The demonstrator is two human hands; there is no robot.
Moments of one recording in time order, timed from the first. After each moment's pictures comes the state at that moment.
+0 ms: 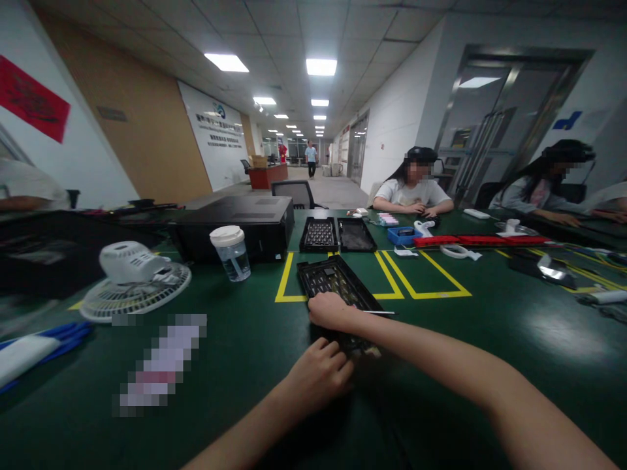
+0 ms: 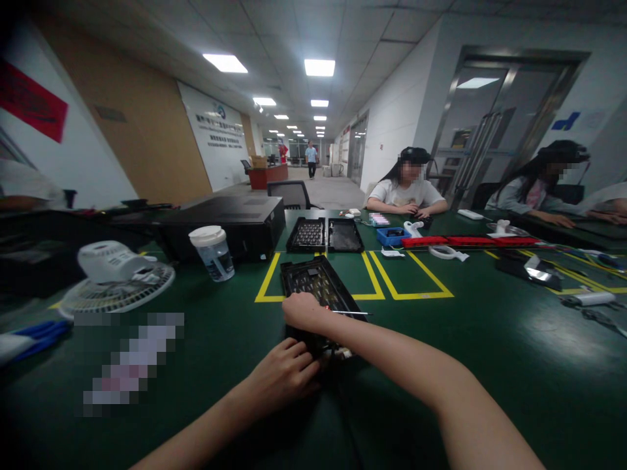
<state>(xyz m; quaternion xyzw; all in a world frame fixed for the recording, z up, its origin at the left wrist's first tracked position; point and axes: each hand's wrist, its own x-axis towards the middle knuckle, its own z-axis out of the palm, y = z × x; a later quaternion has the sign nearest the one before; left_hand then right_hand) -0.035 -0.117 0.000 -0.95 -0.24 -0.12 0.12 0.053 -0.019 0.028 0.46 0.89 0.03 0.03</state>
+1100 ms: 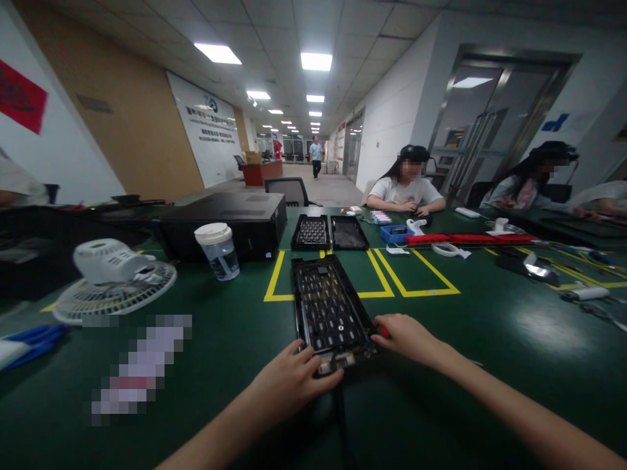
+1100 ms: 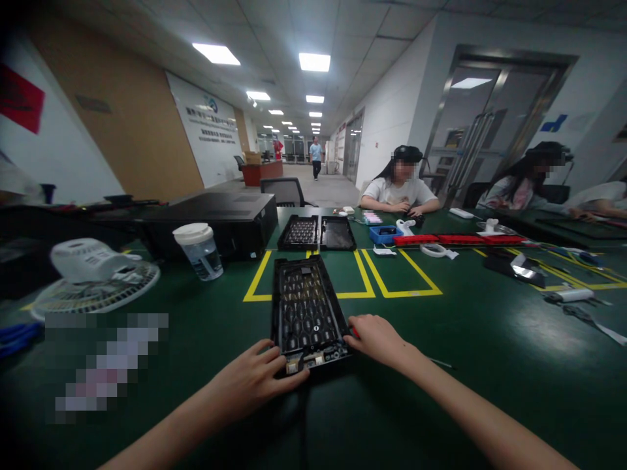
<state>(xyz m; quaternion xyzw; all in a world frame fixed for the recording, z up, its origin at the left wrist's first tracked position) -0.059 -0.124 0.015 -0.96 -0.22 -0.05 0.14 0.213 -0.095 0.030 0.56 0.82 -0.05 0.00</state>
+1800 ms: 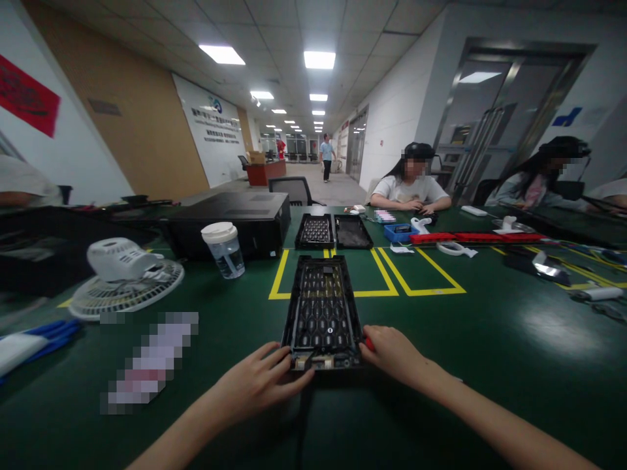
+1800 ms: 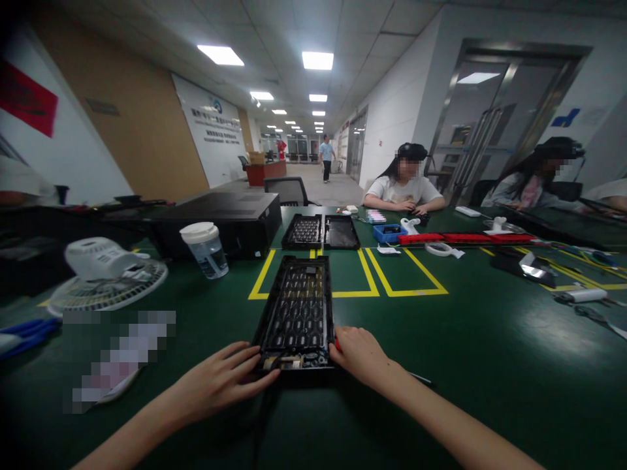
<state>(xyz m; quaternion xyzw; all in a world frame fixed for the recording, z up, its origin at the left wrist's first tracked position) -0.123 -0.123 0.003 -0.96 -0.20 -0.02 0.22 0.170 -0.116 0.023 0.56 0.82 -0.10 -0.06</state>
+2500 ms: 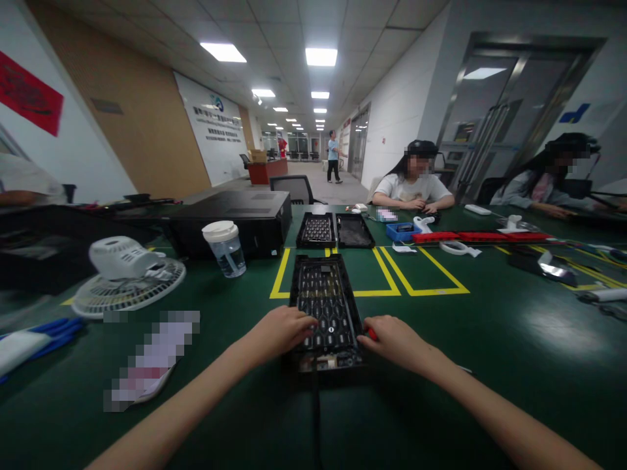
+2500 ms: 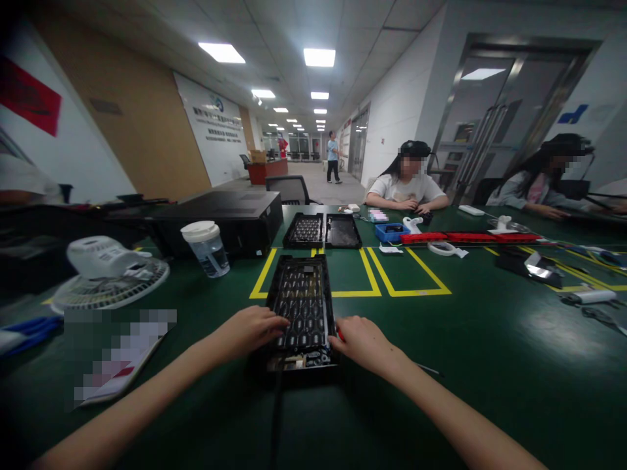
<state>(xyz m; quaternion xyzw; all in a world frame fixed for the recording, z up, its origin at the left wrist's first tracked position) -0.084 -0.059 0.025 -0.94 -0.32 -0.10 0.01 0.176 -0.099 0.035 0.56 0.82 -0.11 -0.04</state>
